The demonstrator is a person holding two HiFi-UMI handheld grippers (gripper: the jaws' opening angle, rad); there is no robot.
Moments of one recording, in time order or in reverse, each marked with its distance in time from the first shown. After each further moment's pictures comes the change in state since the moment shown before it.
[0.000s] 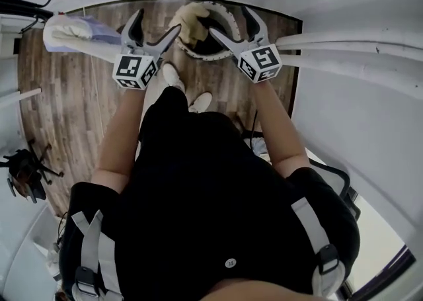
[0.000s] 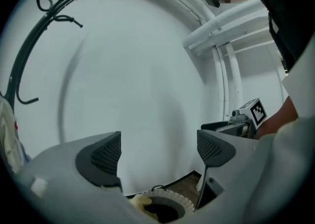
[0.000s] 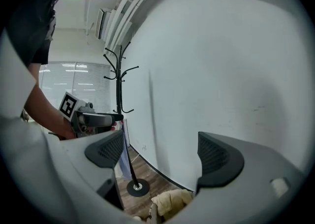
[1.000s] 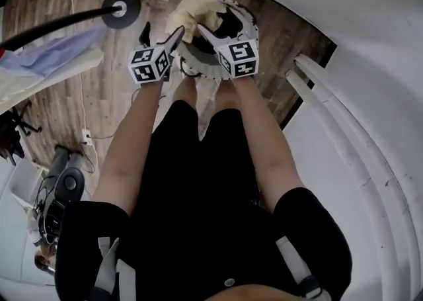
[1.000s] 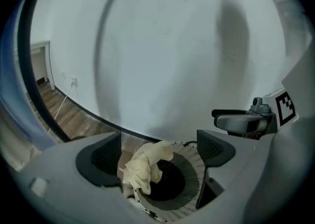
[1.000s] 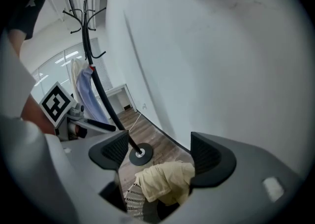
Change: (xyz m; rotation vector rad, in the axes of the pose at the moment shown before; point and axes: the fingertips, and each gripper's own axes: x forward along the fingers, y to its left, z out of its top) left arm 0.160 0.168 -0.392 -0.454 0.524 0.469; right arm 0.267 -0.139 -0.327 0.138 0.417 0.172
